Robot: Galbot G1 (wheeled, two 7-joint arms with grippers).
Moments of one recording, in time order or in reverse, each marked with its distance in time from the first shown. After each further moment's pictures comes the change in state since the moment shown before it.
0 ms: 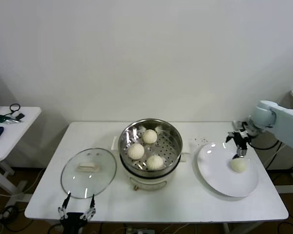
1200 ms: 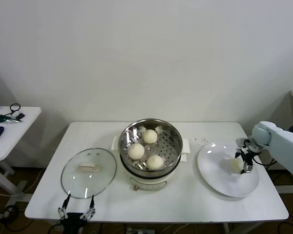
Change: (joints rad) left arm -0.019 -0.005 -0.008 0.026 0.013 0.014 0.001; right arm -0.307 0.116 0.285 -0.296 -0.192 0.075 -0.021
